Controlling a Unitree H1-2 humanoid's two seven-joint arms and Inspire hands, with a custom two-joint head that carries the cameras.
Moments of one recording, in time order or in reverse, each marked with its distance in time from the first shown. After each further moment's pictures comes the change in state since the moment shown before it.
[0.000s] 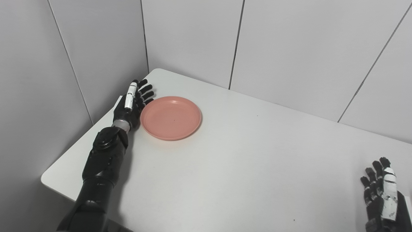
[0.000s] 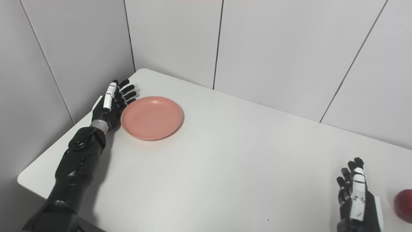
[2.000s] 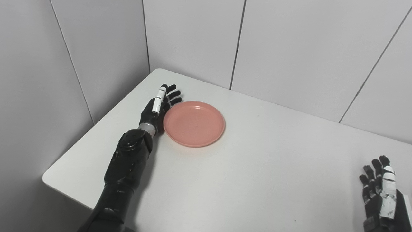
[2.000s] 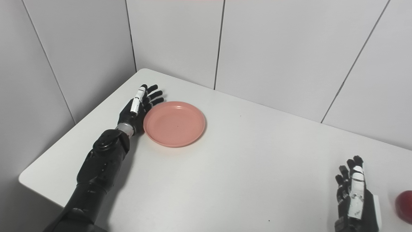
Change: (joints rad) left arm -0.006 -0.113 -0.129 -0.142 0.030 0.119 0.057; right arm 0.000 0.020 0.005 -0.017 -0.005 0.004 -0.015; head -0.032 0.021
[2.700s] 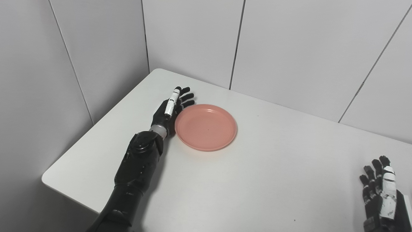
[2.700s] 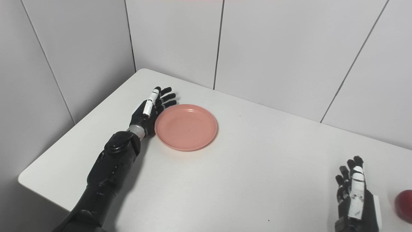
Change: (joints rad) left arm -0.002 -0.039 -0.039 -0.019 0.035 -0.002 0.000; right arm 0.001 0.000 -0.001 0.000 0.002 0.000 0.000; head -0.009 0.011
